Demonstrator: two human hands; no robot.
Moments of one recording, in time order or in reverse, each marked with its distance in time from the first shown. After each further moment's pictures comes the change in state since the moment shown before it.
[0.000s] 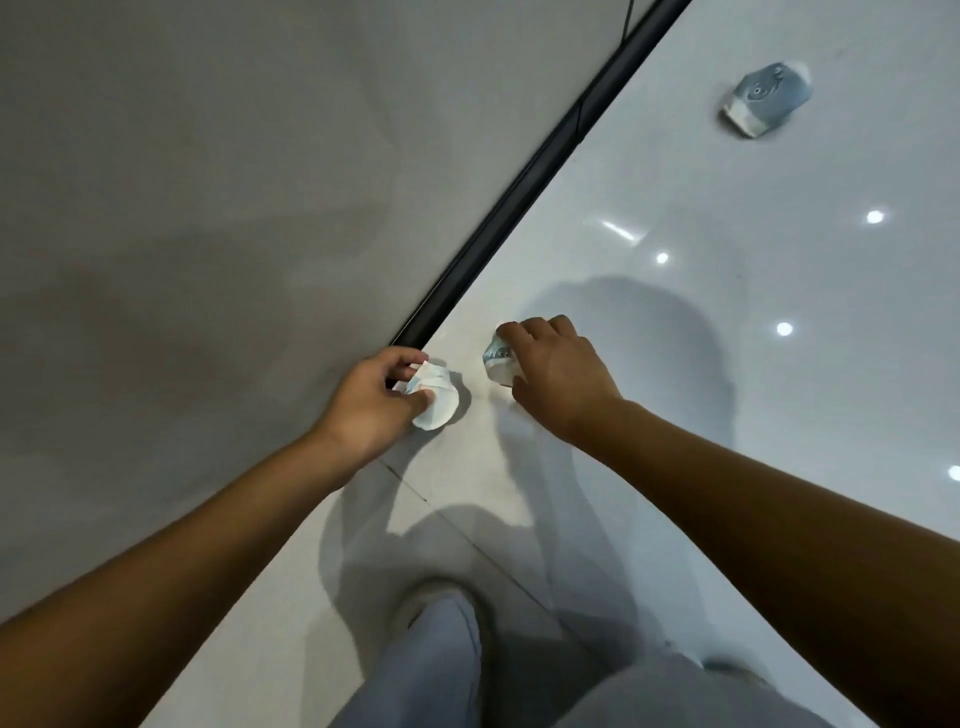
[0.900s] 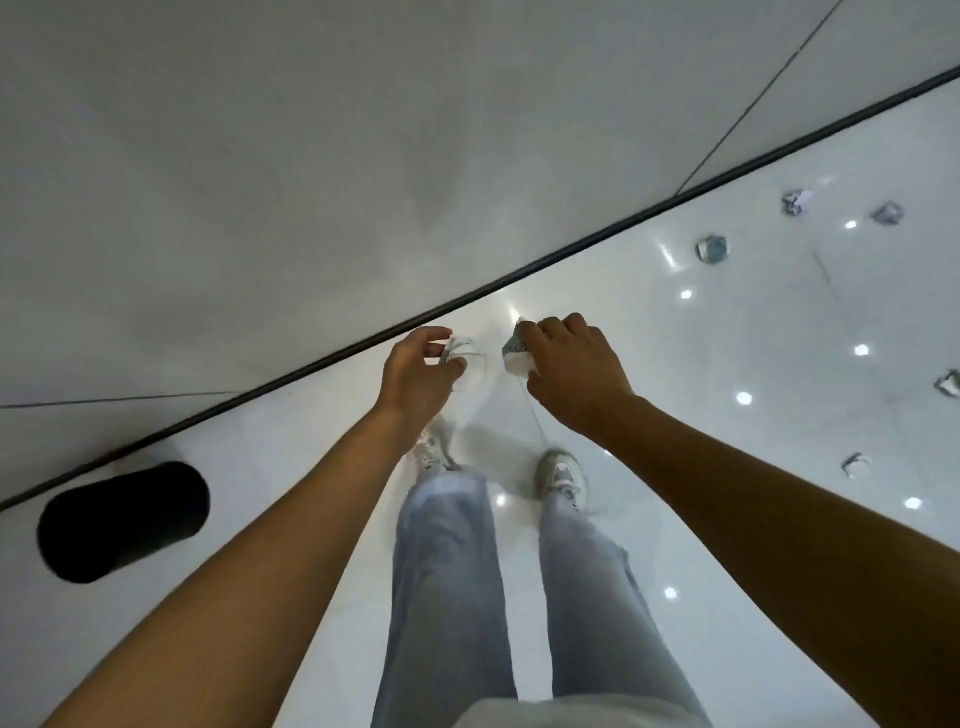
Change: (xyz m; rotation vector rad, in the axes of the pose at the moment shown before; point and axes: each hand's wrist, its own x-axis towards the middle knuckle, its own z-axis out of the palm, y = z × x) left_hand -0.529 0.215 -0.180 -0.568 0.354 -0.315; right_hand -0.334 -0.281 -0.413 -0.268 -0.204 -0.391
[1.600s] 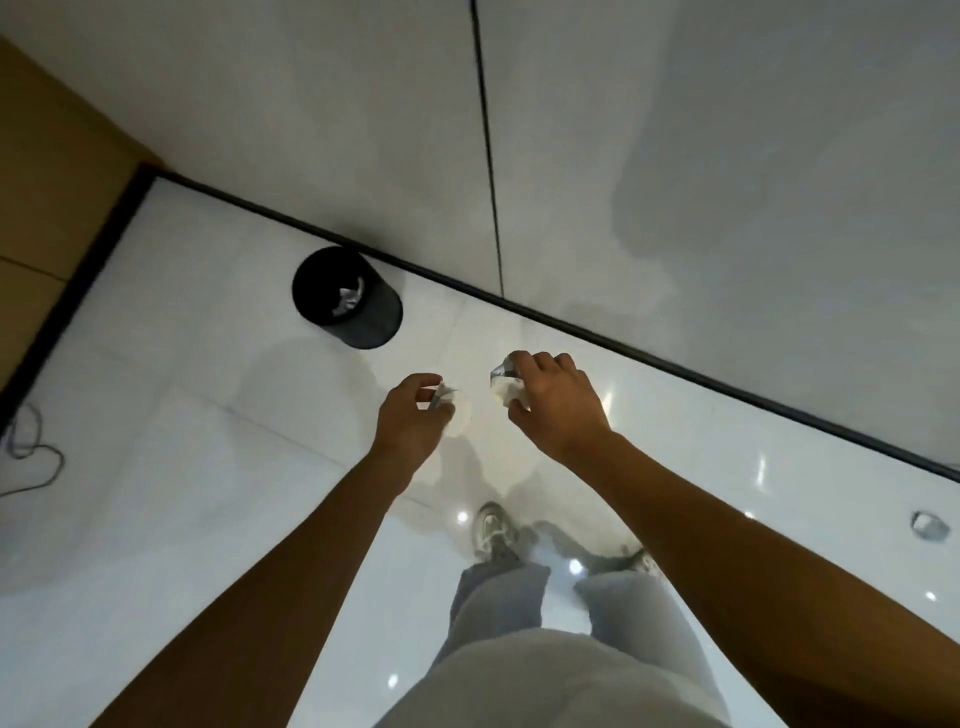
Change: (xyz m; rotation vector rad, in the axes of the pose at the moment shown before) left_hand -0.211 -0.295 -0.385 -0.496 0.542 -0.227; right_hand -0.067 -0.493 0.104 -0.123 -0.198 -0.636
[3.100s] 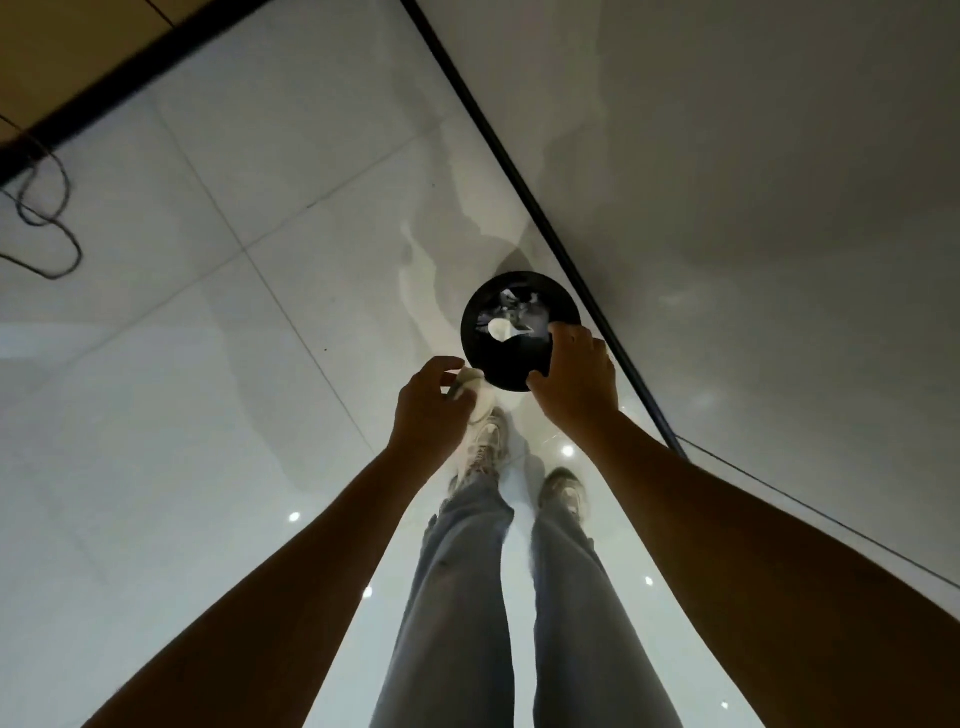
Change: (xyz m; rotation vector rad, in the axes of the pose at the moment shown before) left_hand 0.406 -0.060 -0.304 -0.193 0.227 -0.272; right_hand 0.509 -0.271 0.199 -0.162 -0.400 -0.048
